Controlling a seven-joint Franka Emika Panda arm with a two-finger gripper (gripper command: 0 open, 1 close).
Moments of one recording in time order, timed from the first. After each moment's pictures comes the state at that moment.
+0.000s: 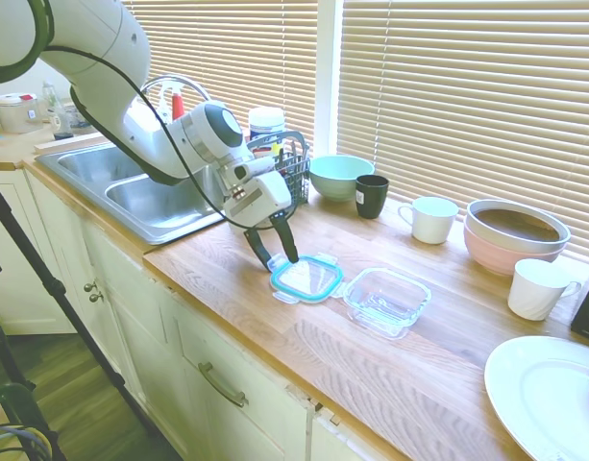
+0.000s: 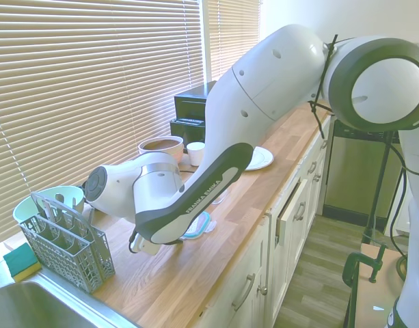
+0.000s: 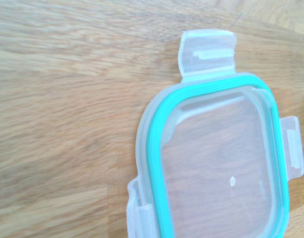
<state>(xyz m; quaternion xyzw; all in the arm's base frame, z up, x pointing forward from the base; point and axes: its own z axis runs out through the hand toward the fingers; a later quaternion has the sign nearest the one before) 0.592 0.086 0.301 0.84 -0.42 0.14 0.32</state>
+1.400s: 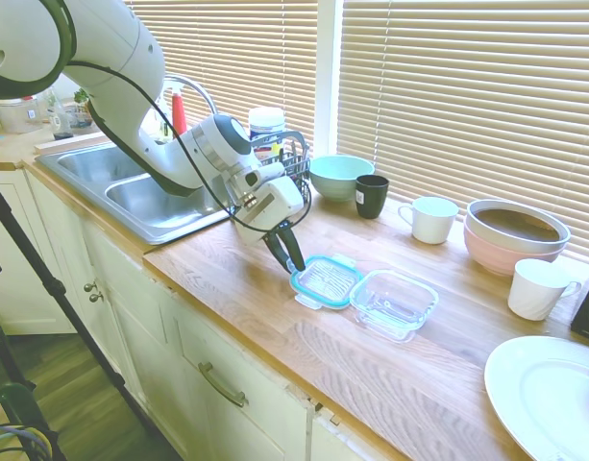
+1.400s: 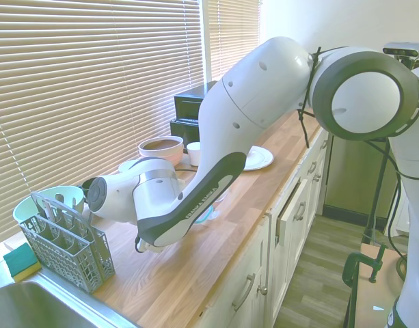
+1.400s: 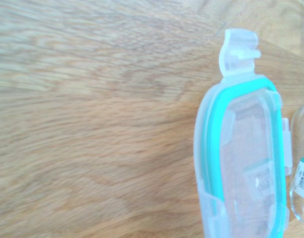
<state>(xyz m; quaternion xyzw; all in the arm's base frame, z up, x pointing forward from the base) 0.606 0.067 0.289 0.83 -0.39 0.15 0.38</state>
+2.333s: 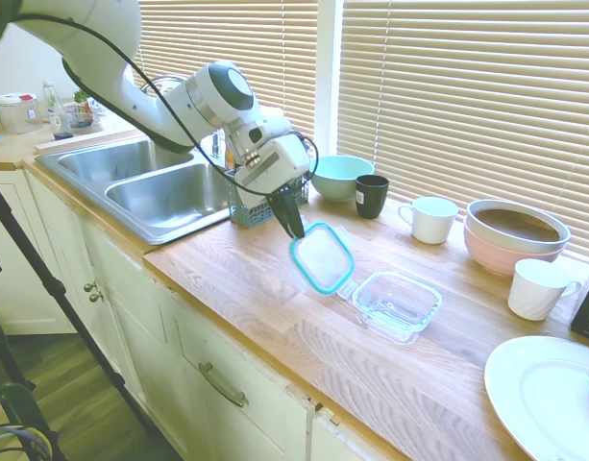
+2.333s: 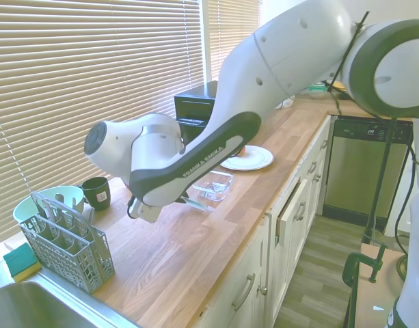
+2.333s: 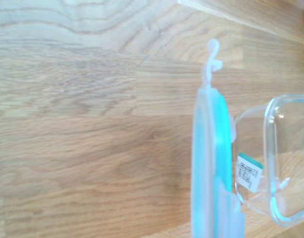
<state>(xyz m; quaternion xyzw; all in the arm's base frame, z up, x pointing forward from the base) 0.595 0.055 0.404 0.85 -0.42 0.13 0.30</state>
